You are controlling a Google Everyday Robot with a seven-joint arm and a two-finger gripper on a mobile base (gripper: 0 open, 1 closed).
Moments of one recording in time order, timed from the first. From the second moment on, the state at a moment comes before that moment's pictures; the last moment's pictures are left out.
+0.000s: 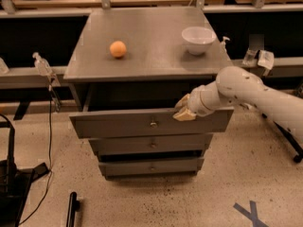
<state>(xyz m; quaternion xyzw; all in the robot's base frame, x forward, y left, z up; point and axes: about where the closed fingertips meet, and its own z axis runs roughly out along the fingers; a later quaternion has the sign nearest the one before) 0.660 -0.122 0.677 -0.61 0.72 0.07 0.33</state>
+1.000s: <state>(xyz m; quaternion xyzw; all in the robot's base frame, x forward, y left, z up) 0.499 -0.098 0.757 -0.58 0.66 0.22 0.42</state>
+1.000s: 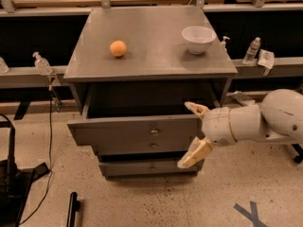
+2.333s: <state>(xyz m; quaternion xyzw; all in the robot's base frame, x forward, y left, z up) 0.588 -0.125 0.743 -0.58 0.71 0.20 0.34</state>
